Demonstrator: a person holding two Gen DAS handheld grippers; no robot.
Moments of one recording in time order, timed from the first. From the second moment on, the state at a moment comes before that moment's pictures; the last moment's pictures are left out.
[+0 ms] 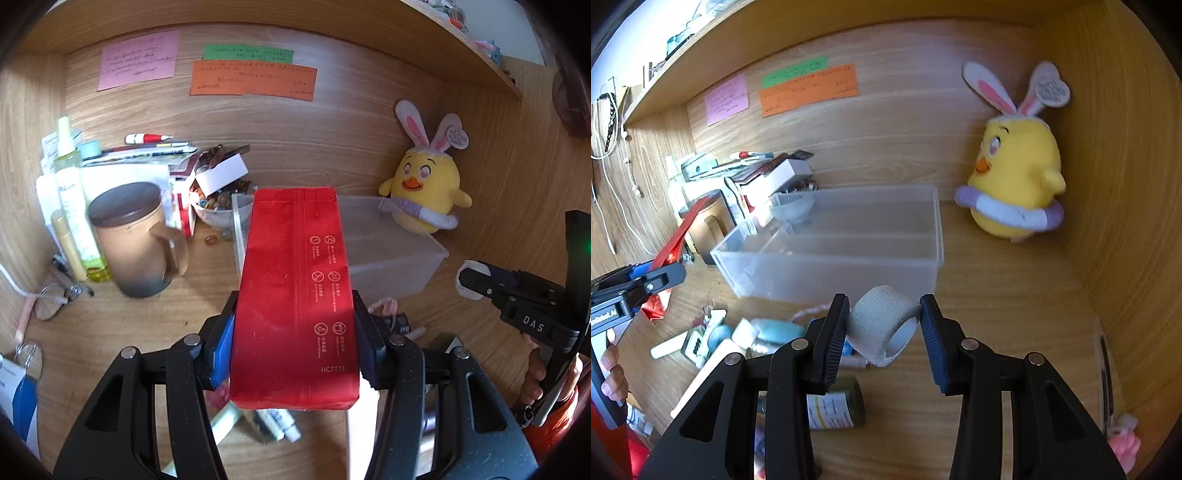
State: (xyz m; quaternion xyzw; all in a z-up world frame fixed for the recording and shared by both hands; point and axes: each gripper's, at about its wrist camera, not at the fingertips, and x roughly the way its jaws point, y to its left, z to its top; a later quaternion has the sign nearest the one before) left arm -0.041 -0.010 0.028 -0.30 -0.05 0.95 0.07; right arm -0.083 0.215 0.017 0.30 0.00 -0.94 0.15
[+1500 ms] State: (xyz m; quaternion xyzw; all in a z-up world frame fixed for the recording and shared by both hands) left arm -0.202 0.026 0.006 -0.44 0.02 0.89 0.11; right arm -0.206 0.170 0.003 0.36 0.04 -0.92 0.17
